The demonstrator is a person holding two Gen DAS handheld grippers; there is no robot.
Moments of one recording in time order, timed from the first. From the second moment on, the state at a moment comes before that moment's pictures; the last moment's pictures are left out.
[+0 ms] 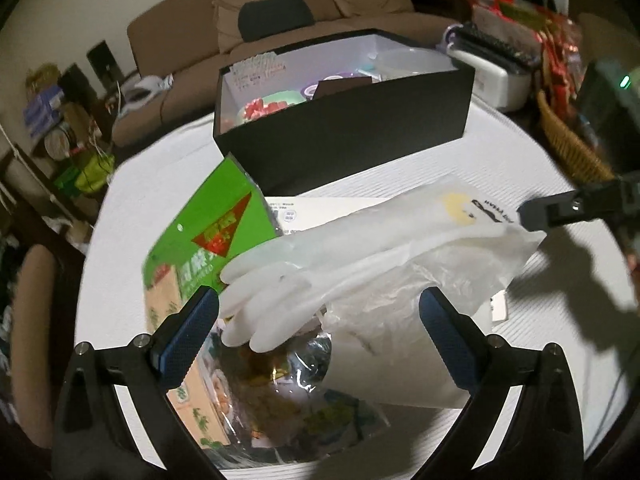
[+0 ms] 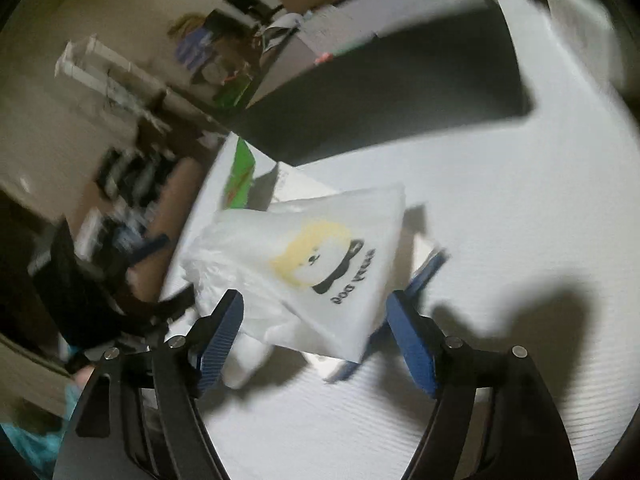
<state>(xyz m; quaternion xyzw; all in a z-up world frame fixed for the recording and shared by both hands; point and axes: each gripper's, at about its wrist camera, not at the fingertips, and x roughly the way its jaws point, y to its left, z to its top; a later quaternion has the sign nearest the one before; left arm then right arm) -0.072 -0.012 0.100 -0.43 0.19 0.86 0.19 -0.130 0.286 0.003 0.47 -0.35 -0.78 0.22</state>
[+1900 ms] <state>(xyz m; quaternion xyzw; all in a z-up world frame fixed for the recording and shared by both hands) -0.080 0.034 0.113 -0.37 0.13 0.86 0.32 -0.121 0.240 0.084 0.35 -0.36 -0.80 0.33</state>
